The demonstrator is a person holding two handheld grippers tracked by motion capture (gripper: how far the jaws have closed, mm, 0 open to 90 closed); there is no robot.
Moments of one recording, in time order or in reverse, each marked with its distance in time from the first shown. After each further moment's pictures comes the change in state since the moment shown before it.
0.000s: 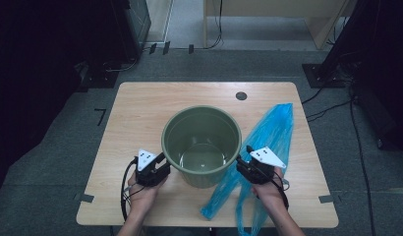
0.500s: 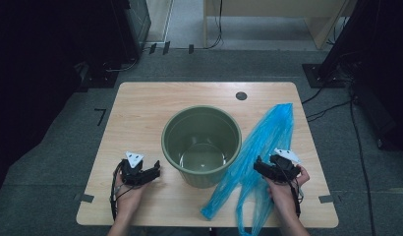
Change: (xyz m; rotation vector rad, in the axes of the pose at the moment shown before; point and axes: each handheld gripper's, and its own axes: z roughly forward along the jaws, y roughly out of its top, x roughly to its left) left arm 0.044 -0.023 0.011 0.163 0.259 0.032; right arm -0.057 -0.034 0.016 0.278 -0.373 0.227
